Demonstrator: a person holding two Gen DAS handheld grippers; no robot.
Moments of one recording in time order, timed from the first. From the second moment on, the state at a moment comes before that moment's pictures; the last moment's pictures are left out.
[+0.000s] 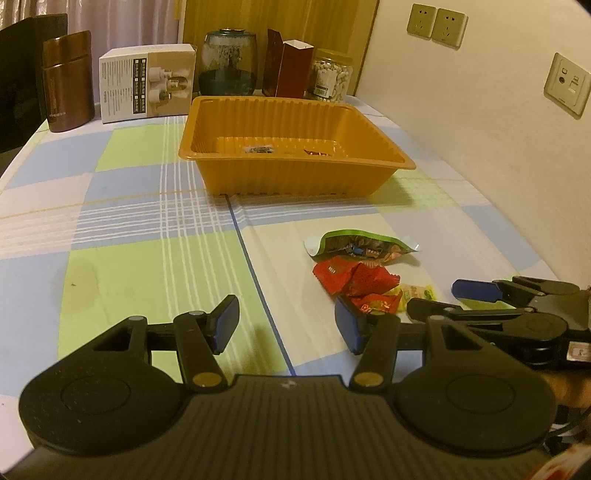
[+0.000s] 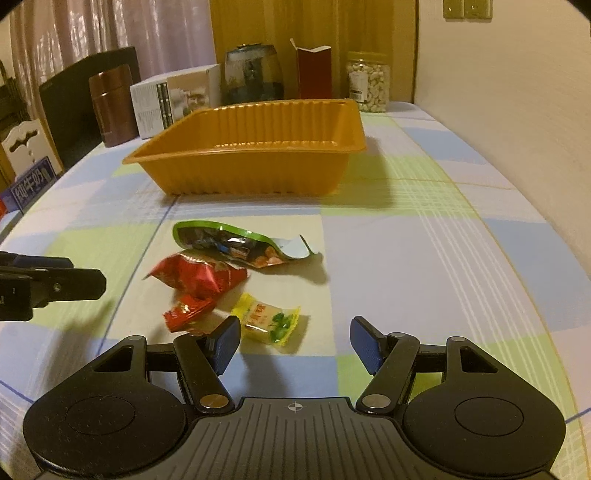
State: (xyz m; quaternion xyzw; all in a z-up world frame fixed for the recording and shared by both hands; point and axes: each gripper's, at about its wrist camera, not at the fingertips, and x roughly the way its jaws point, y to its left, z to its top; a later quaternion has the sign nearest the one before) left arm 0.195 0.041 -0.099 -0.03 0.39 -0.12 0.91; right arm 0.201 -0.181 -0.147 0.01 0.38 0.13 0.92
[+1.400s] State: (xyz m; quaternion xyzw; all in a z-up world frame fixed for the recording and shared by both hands) left arm 0.196 -0.054 -0.135 0.17 0.35 -0.23 0.89; right arm 0.203 -0.210 -0.136 0.08 0.37 0.09 0.92
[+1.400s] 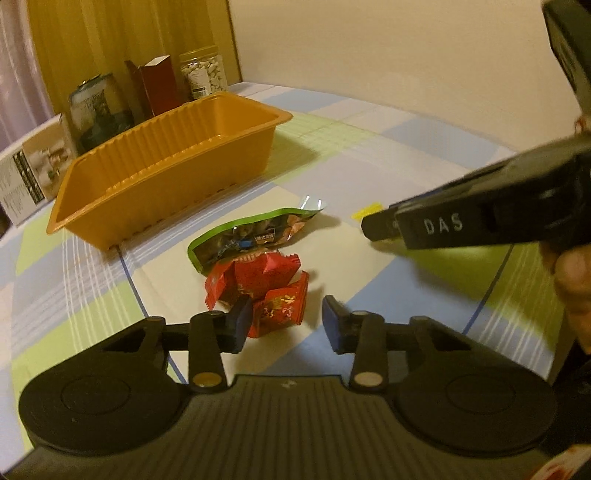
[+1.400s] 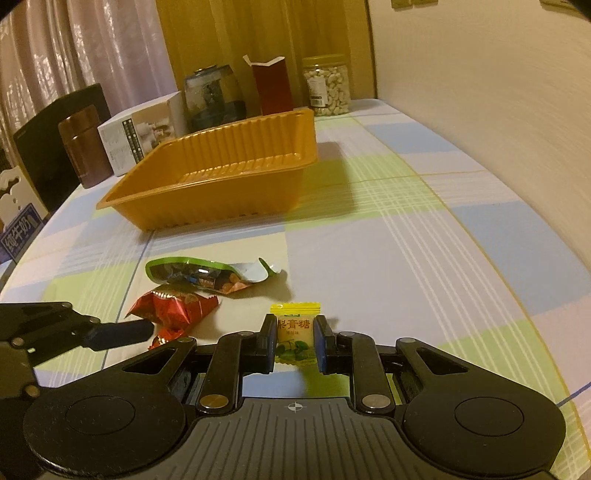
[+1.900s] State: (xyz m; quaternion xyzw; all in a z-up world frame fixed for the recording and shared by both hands) left arm 0.190 -0.034 -0.111 0.10 0.36 -0.21 0.90; right arm 0.198 -0.211 -0.129 0.09 0.36 0.10 0.92
